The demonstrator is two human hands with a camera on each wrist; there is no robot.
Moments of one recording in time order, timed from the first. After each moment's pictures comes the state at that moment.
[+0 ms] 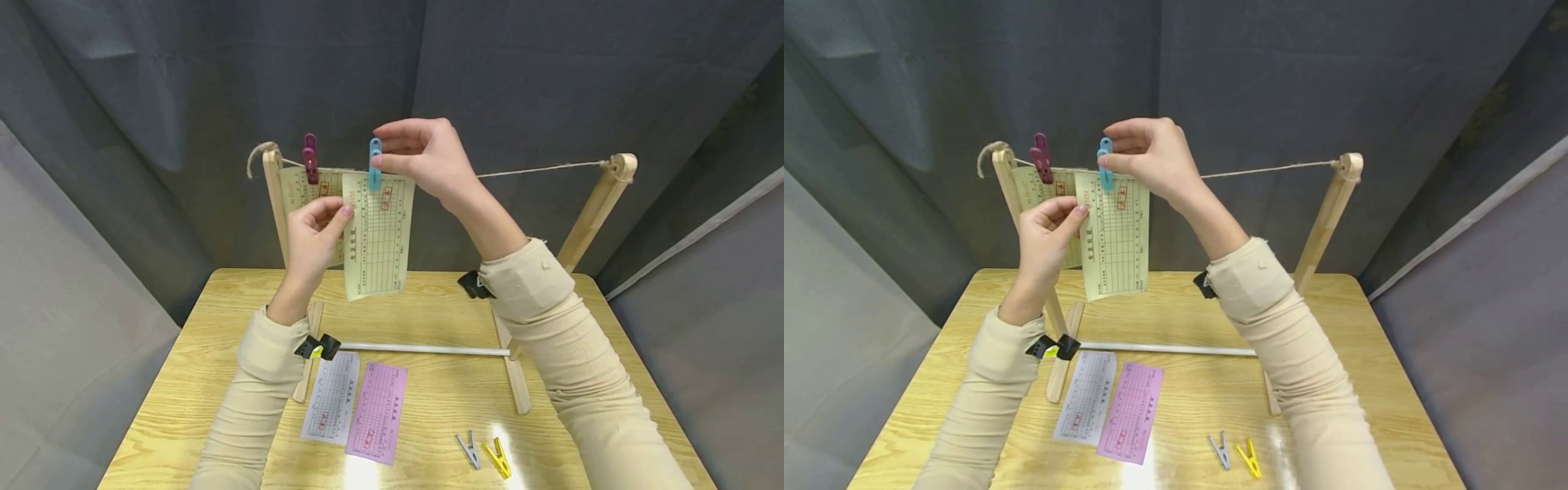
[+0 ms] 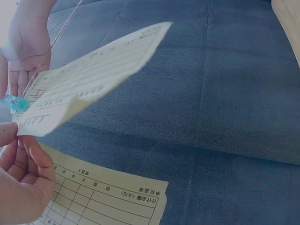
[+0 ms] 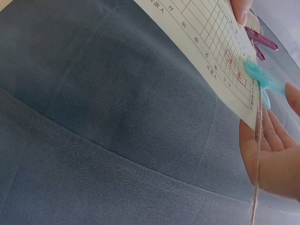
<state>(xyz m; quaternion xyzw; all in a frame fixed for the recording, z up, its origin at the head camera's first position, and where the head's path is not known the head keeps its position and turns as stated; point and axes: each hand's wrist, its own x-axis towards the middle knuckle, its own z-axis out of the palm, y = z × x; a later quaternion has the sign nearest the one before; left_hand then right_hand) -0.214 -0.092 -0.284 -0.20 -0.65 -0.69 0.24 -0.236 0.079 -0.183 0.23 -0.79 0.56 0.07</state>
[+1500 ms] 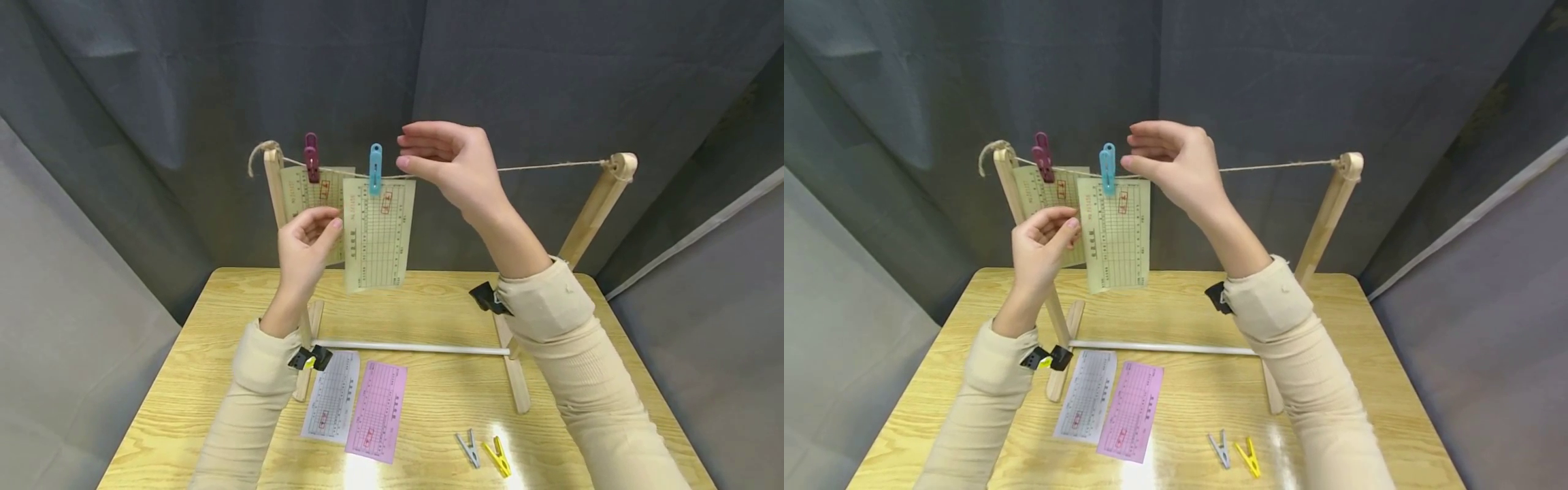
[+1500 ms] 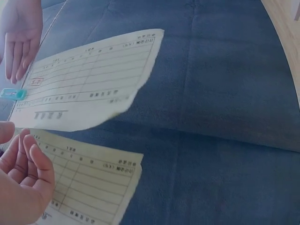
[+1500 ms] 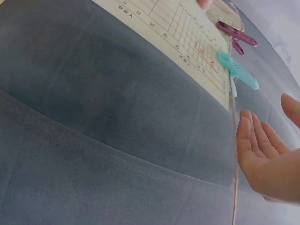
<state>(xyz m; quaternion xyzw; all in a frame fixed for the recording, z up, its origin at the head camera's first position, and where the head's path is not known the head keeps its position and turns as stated) -0.206 -0.102 -0.299 -0.16 -0.66 -0.69 0.25 -0.218 0.100 -0.189 0.22 -0.74 0.62 0.12</state>
